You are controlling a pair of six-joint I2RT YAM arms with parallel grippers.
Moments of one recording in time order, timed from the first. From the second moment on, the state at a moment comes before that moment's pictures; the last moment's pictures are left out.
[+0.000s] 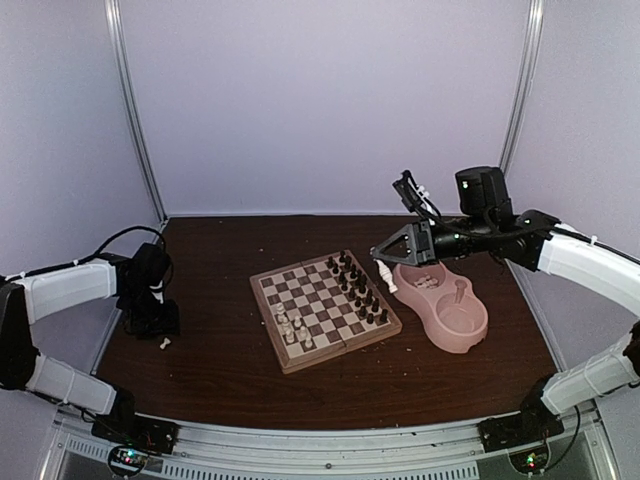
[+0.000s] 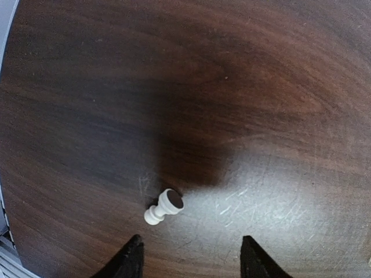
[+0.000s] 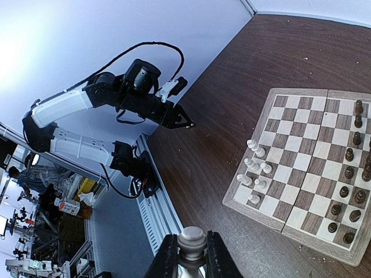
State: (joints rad) left arm -0.24 1.29 0.75 -0.82 -0.10 -0.51; right arm 0.64 1.28 1.13 -0.31 -0.70 0.47
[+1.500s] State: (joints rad) left arm -0.16 1.54 0.80 -0.81 -0.05 -0.42; right arm 0.58 1.24 1.12 -0.37 -0.72 0.43
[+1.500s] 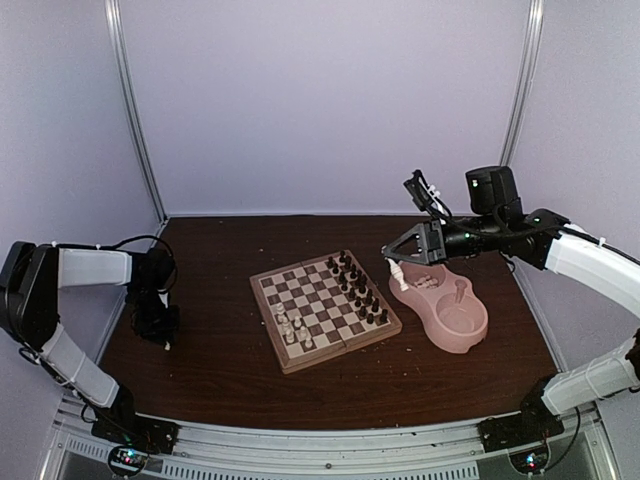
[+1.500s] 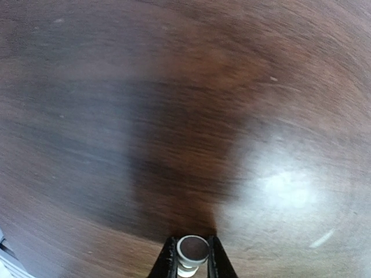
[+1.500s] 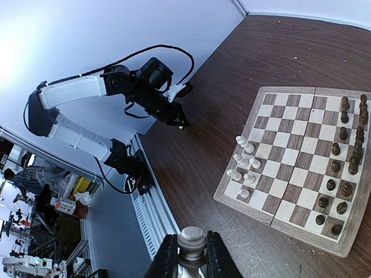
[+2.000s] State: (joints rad) left arm -0.18 1.36 0.79 -0.72 0.31 -0.48; right arm 0.48 1.31 1.12 -0.45 -0.37 0.31
